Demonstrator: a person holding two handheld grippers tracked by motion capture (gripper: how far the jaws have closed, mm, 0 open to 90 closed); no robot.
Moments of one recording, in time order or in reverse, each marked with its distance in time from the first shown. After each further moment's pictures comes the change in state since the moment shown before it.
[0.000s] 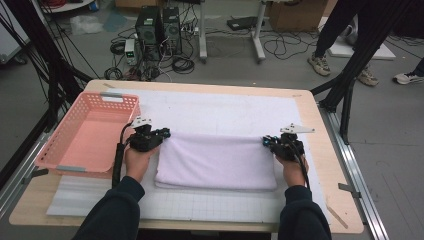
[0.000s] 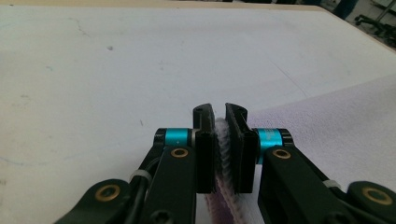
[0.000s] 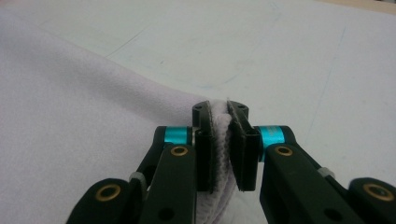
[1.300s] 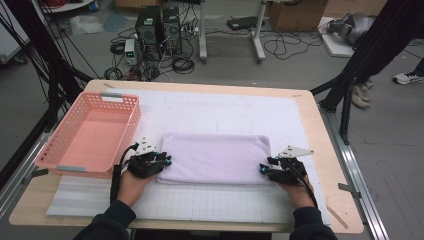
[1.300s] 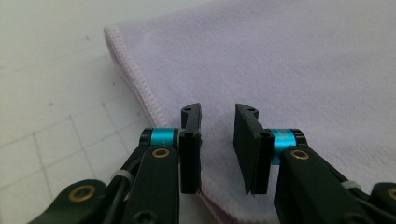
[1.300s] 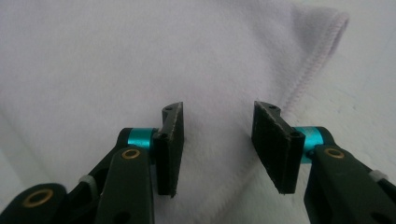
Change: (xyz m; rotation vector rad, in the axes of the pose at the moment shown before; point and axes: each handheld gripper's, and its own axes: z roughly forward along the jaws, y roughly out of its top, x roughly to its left) left arm -0.036 -0.051 -0.048 0.162 -0.041 0.201; right arm 0.031 -0.051 -0.038 0.100 0.096 -0.117
